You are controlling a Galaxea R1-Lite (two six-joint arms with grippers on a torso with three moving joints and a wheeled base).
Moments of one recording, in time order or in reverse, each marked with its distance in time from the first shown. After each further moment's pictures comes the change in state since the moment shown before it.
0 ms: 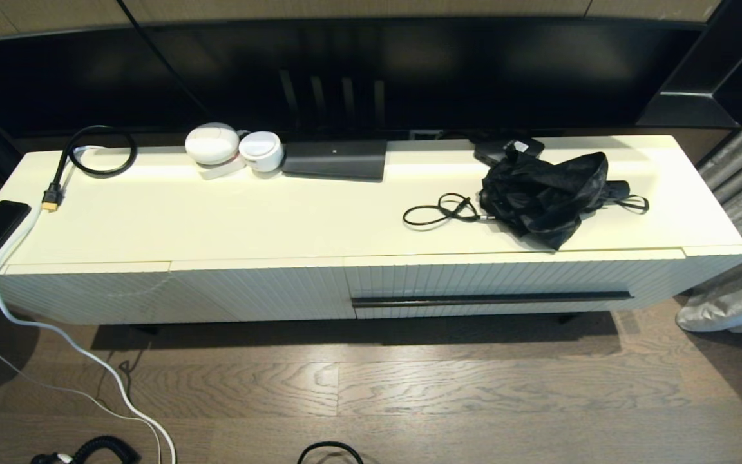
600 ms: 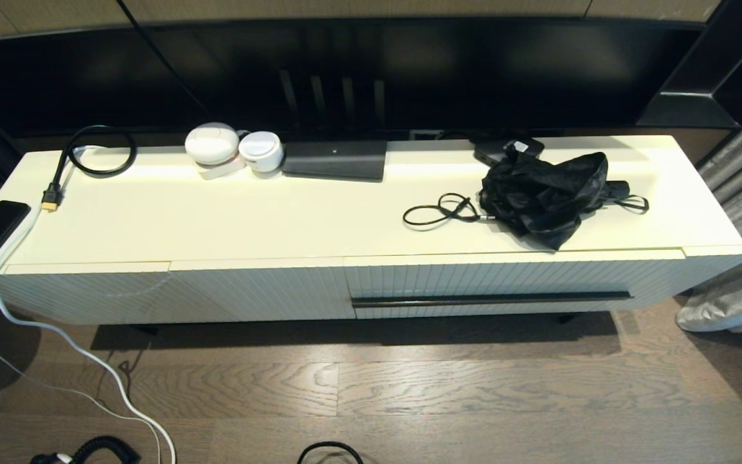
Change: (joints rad) left arm 0.000 0.000 0.000 0.000 0.000 0.000; right arm 0.010 0.333 -0.441 0.080 0.124 -0.256
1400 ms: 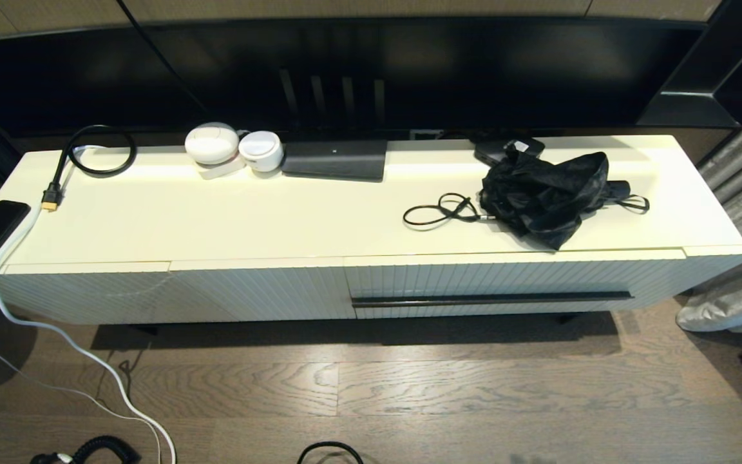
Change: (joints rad) left arm 0.000 0.000 0.000 0.000 0.000 0.000; right arm 0.096 0.595 -0.303 0.182 0.085 -0.547
